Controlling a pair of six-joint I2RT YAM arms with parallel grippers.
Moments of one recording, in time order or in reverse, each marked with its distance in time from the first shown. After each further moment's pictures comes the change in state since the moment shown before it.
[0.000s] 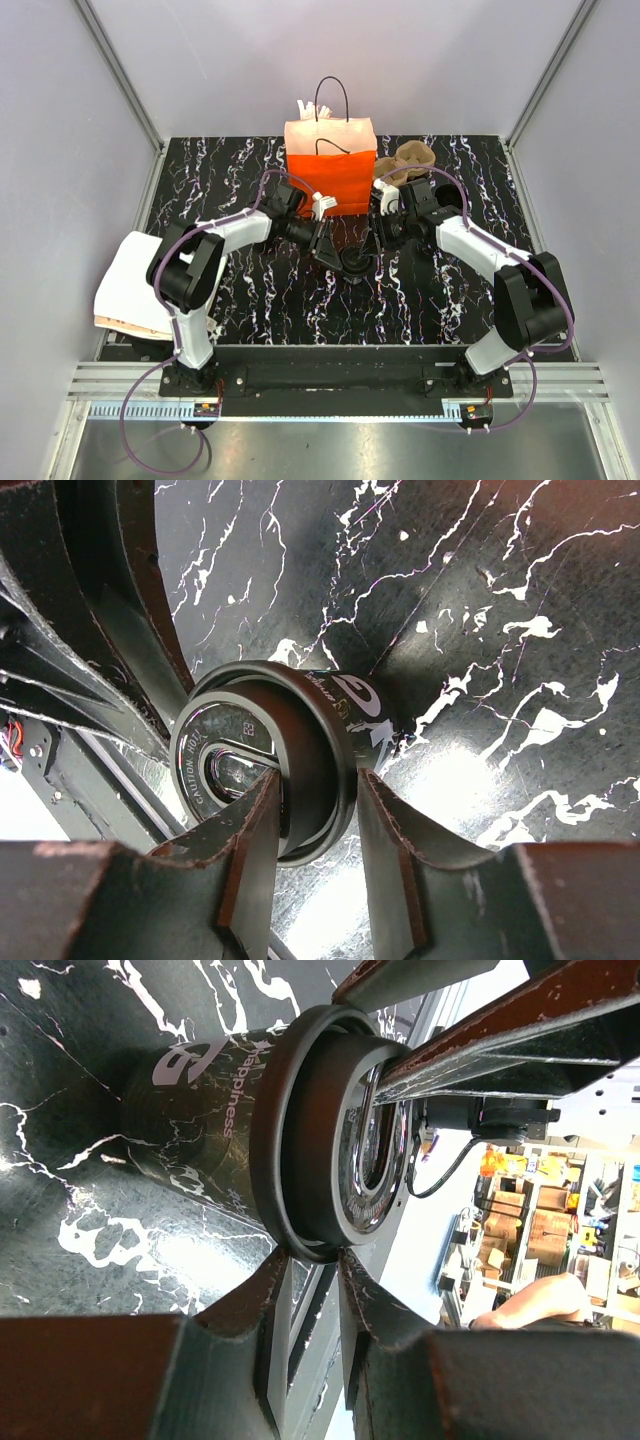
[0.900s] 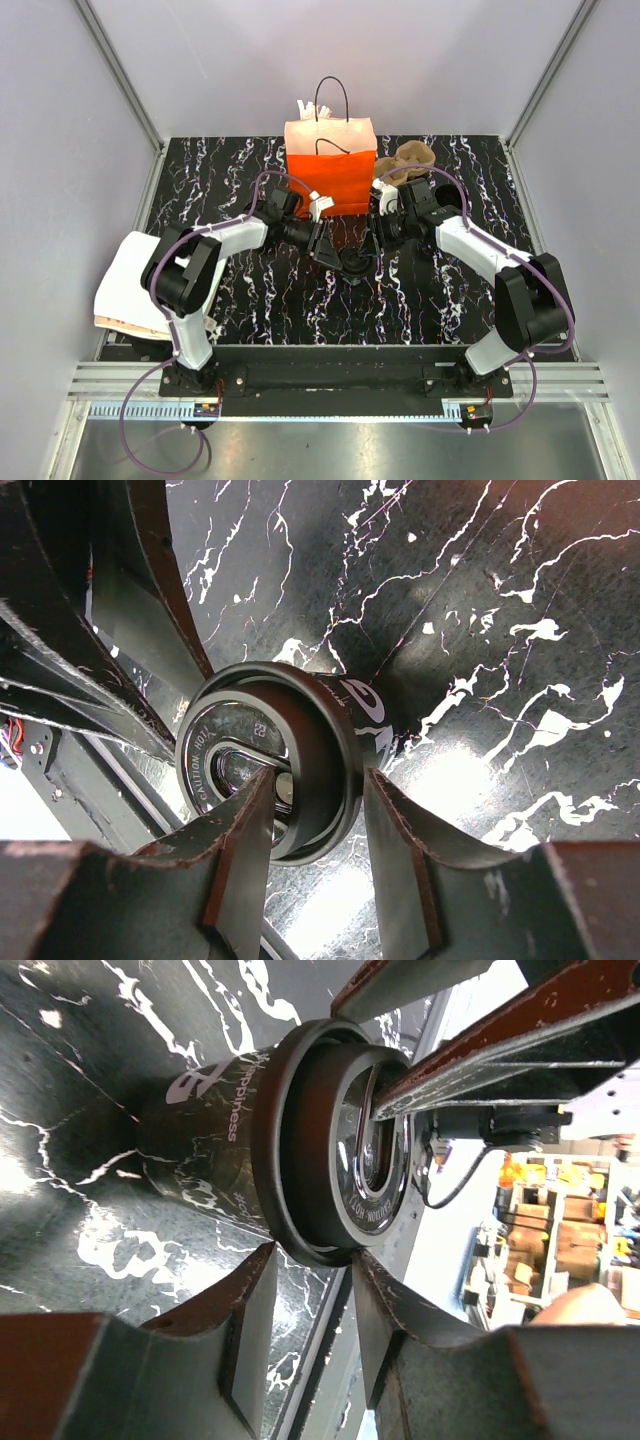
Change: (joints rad) left arm 0.006 -0.044 -0.078 0.138 -0.012 -0.016; right arm 0.006 -0.008 0.006 -0.007 0.000 -0.003
